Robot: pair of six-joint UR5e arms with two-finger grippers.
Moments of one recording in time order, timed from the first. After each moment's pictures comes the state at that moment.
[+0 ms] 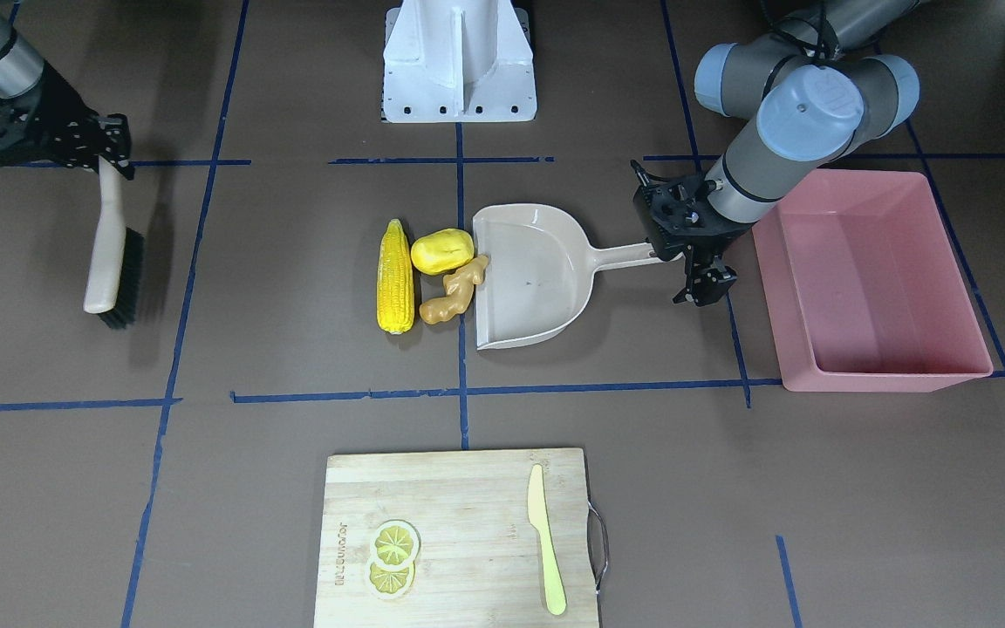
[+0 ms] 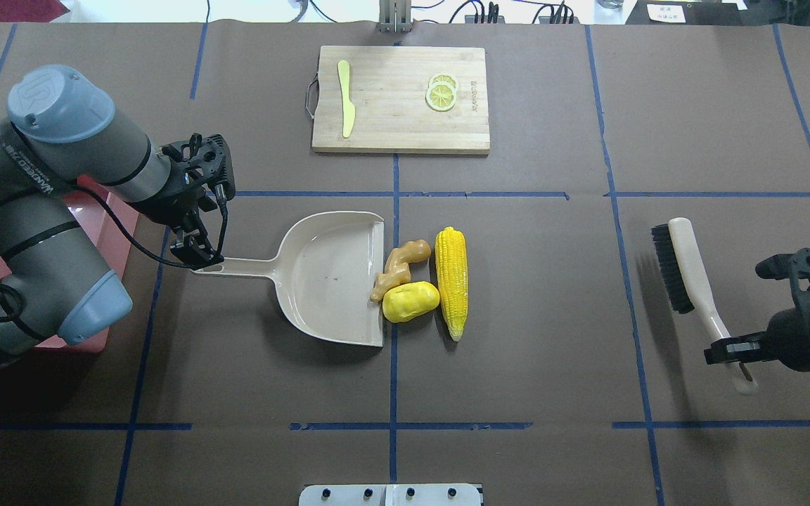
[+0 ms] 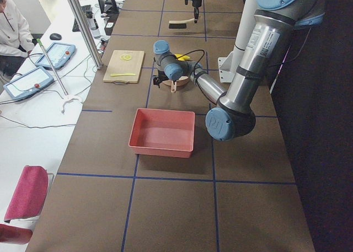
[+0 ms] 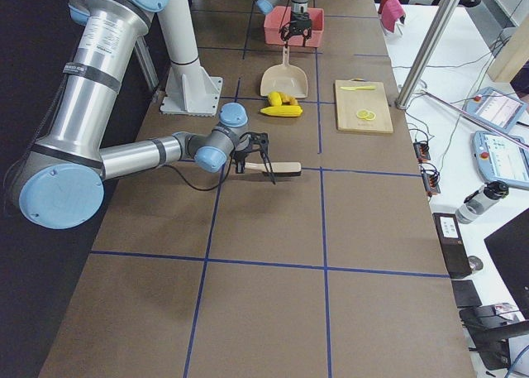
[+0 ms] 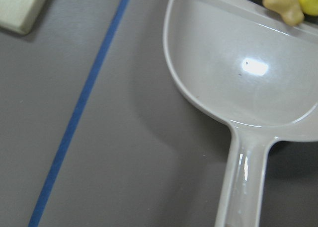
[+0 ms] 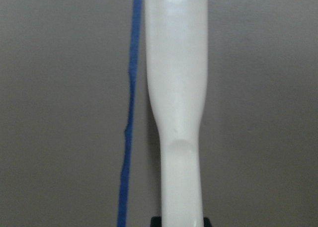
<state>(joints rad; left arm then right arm) -0.77 -1.98 -1.75 -1.75 -2.18 0.28 0.63 -1.91 2.08 -0.89 2.05 1.08</state>
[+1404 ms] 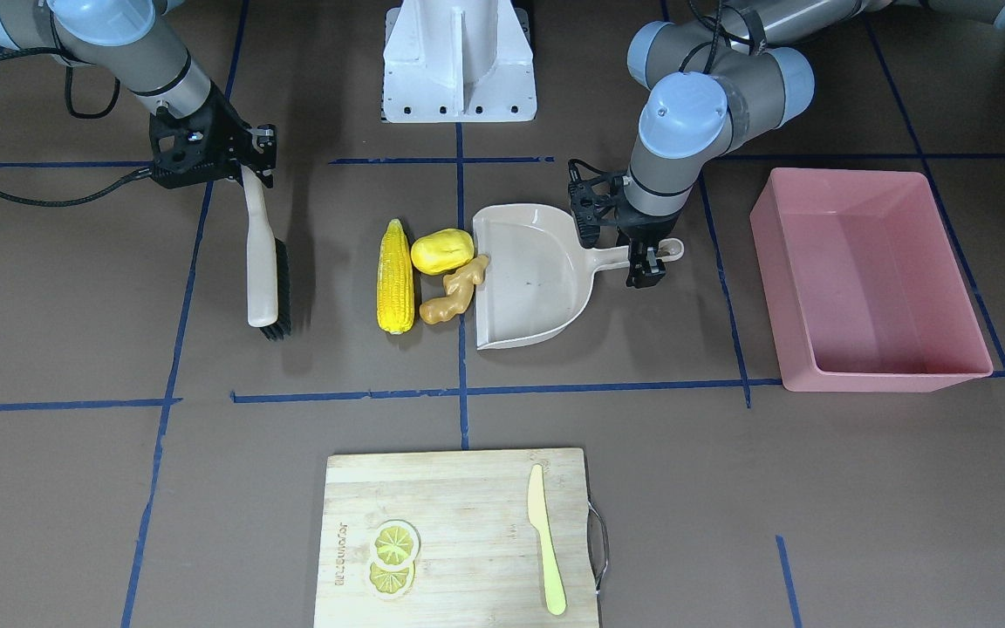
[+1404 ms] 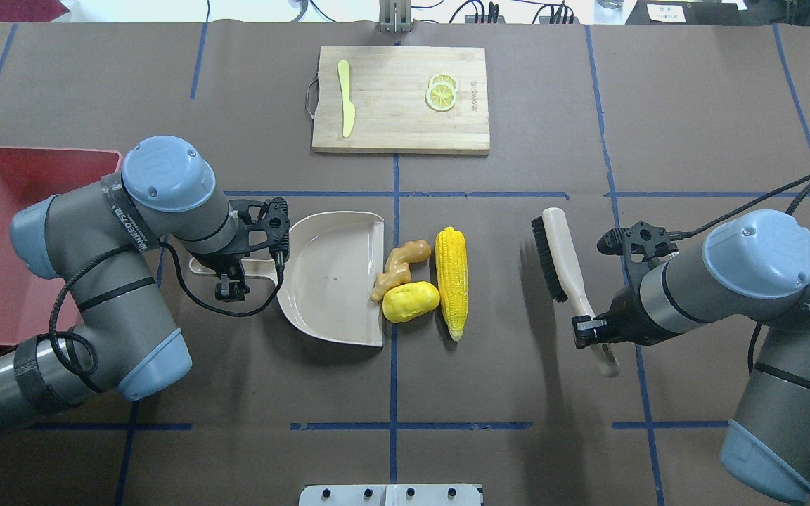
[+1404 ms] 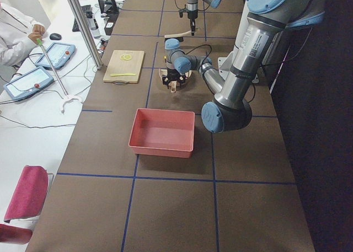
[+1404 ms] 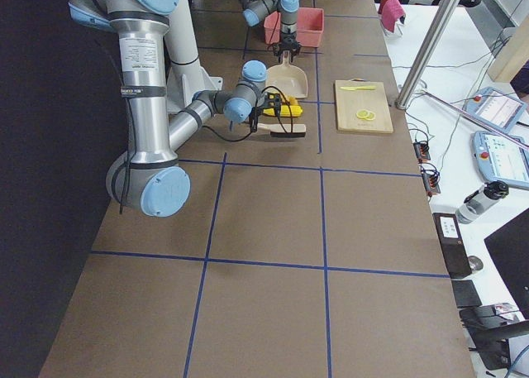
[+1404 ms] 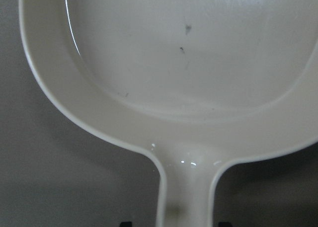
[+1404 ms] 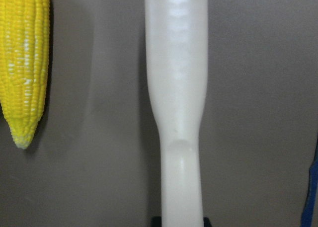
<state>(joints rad) -0.61 -2.05 -1.74 -1.58 -1.96 0.37 0.55 -1.50 2.08 -1.31 2.05 1.12</state>
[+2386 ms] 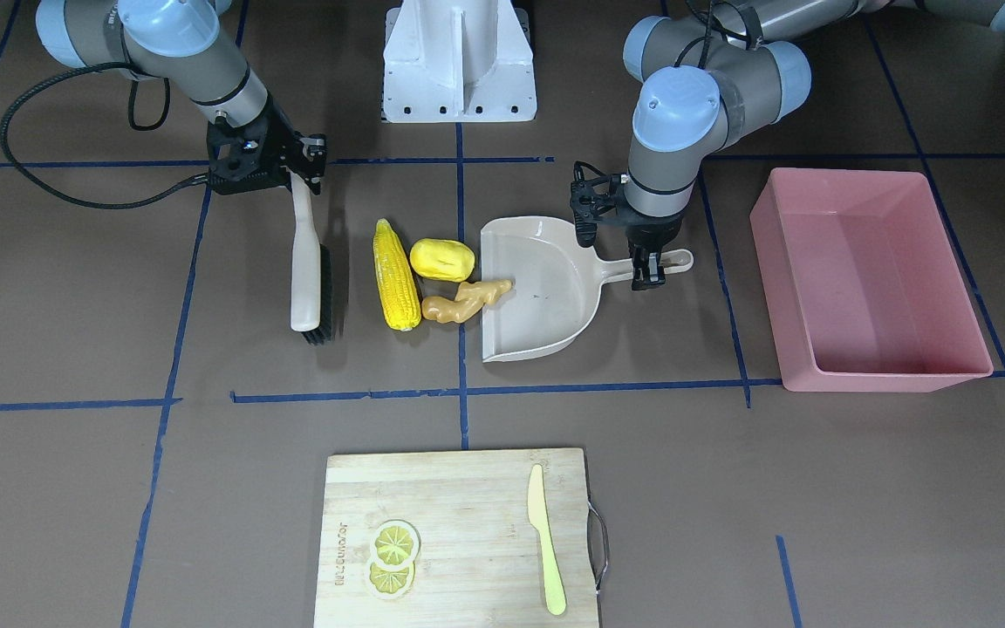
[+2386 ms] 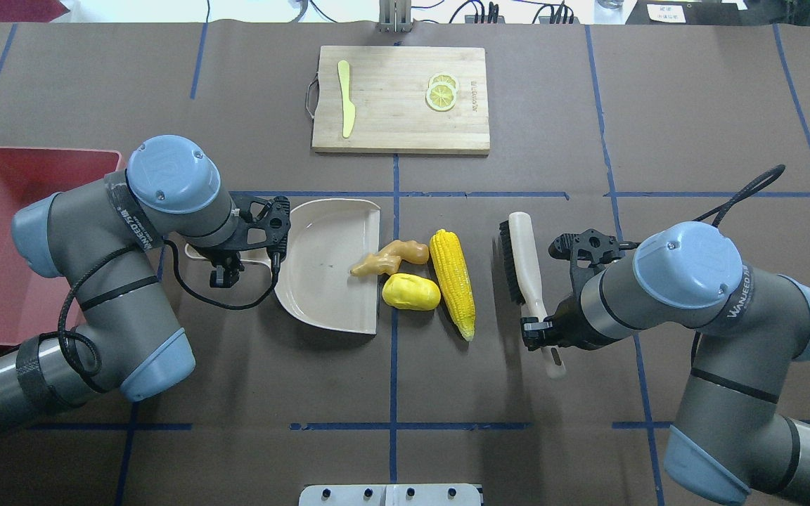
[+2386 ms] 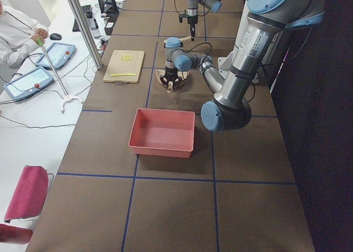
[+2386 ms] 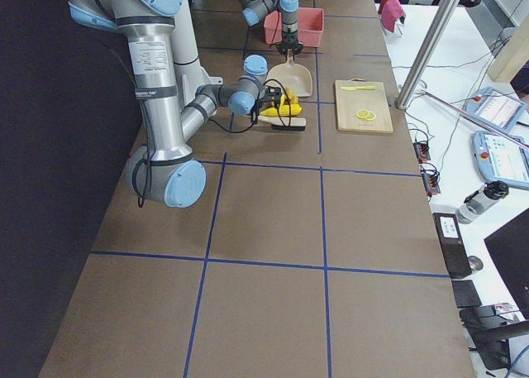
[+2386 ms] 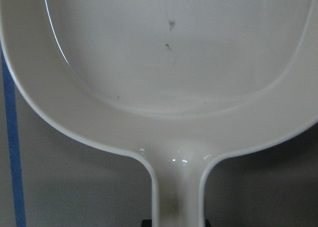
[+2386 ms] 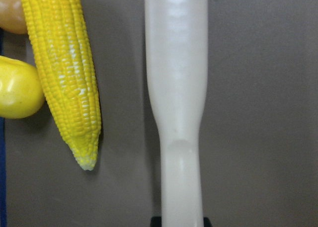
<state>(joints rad) -0.61 -2.06 -1.75 -1.55 -1.87 0.48 0.47 -1.37 2.00 -1.31 2.00 1.27</state>
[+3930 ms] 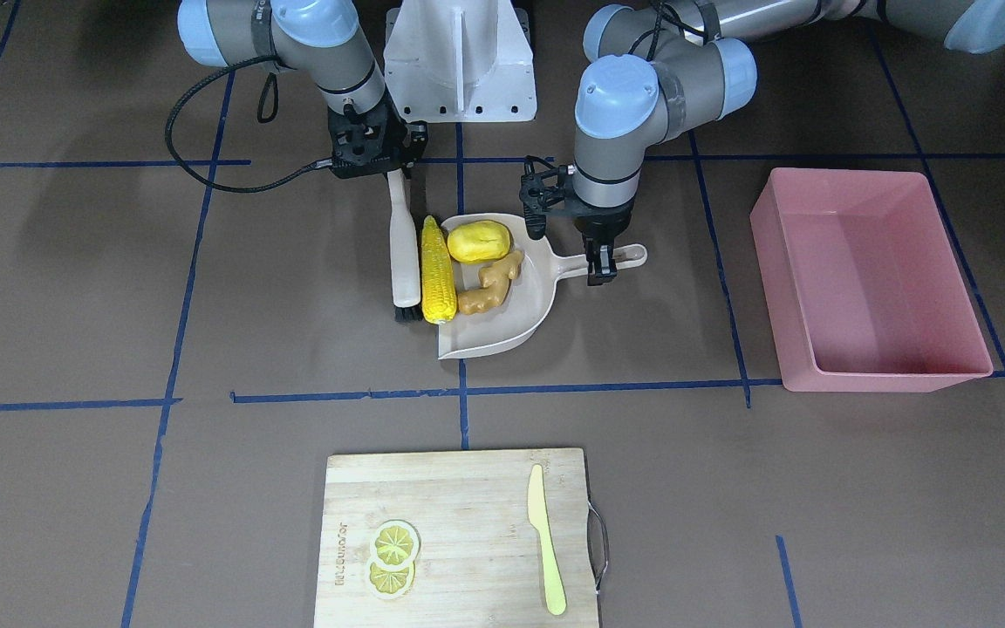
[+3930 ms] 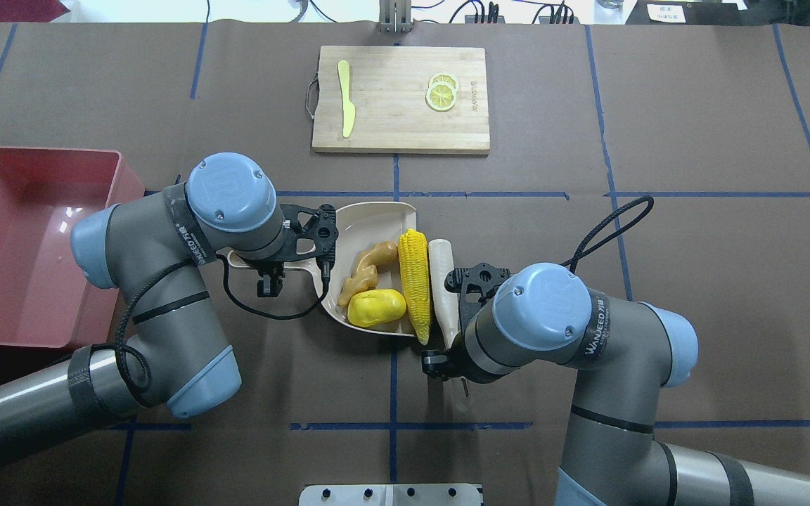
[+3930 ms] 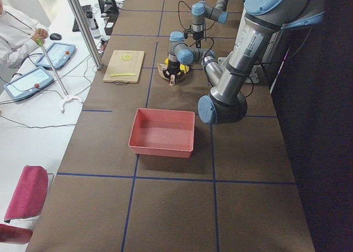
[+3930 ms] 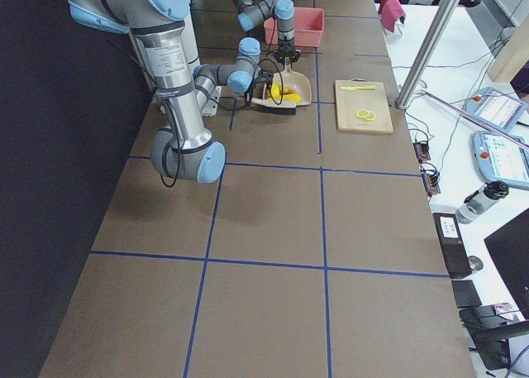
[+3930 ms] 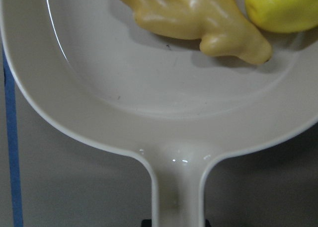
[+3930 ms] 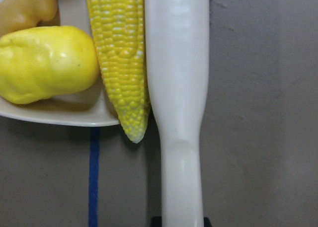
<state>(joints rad) -0.54 -2.17 -1.70 -1.54 -1.81 0.38 0.34 -1.11 1.88 -1.44 1.91 1.32</state>
